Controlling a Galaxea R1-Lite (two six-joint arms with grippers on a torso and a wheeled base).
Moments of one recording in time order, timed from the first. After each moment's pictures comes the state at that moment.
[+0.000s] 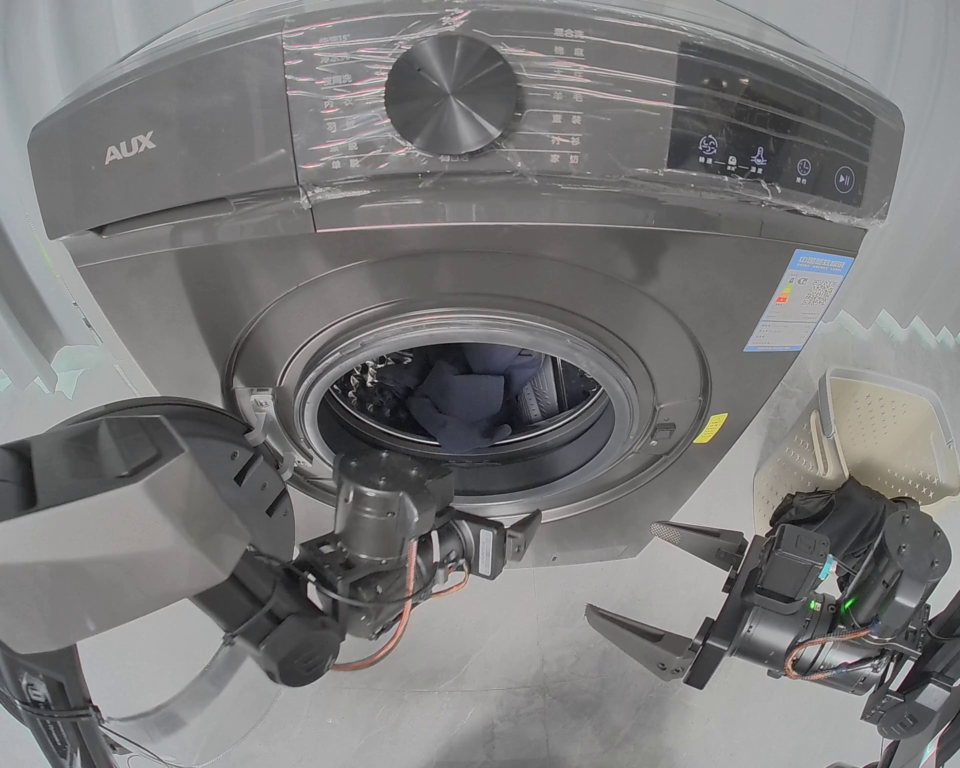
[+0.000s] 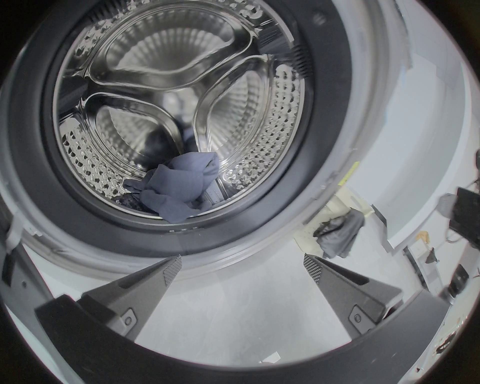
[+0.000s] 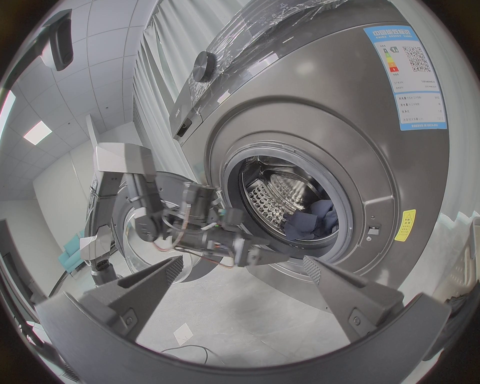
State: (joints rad) left arm -0.69 2.12 -0.81 -1.03 0.13 -0.18; right arm 0.77 1.70 -0.13 -1.54 0.11 0.06
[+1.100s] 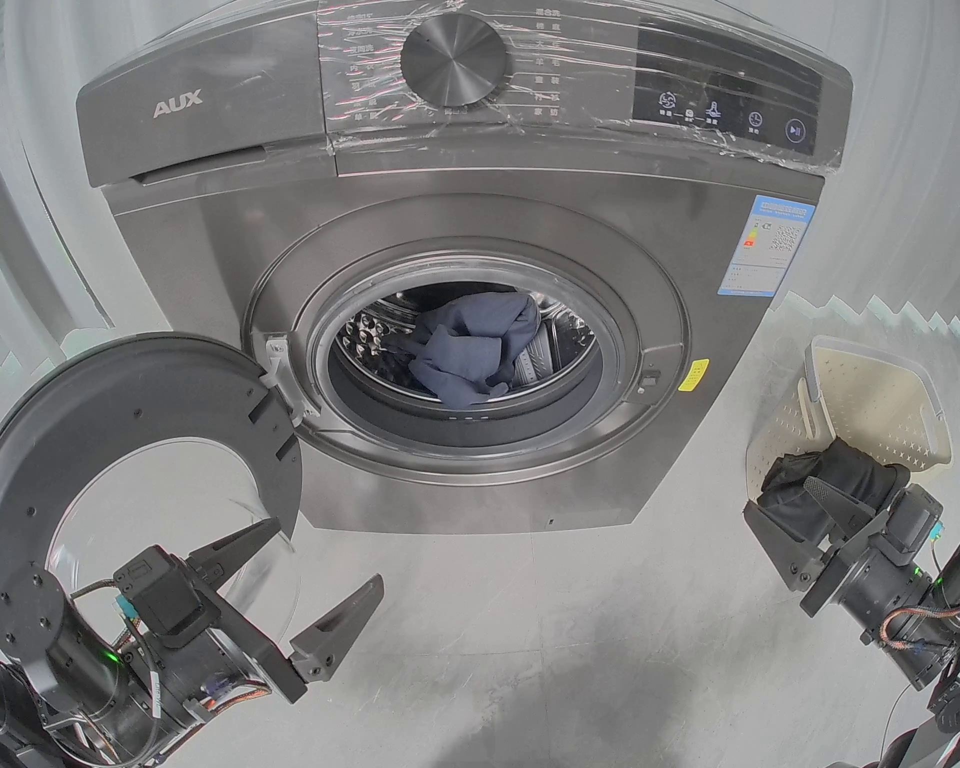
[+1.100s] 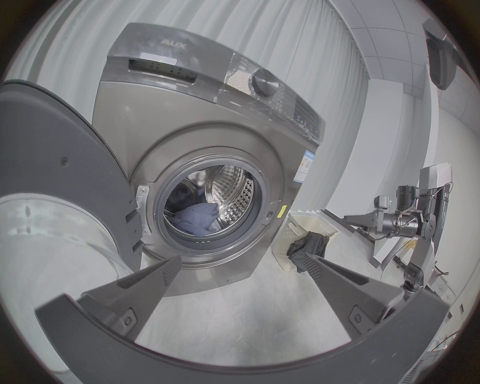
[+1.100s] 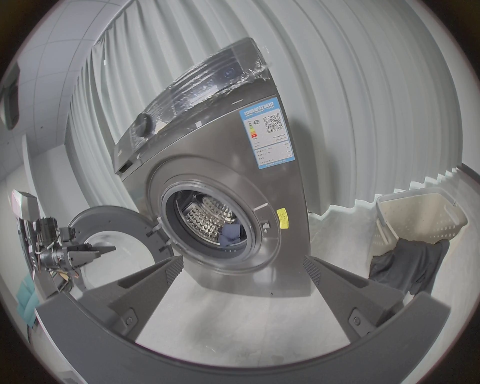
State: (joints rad) left arm -0.80 1.46 -0.02 -1.44 0.24 -0.11; right arm 0.63 1.38 -0.02 -1.41 -0.24 0.19
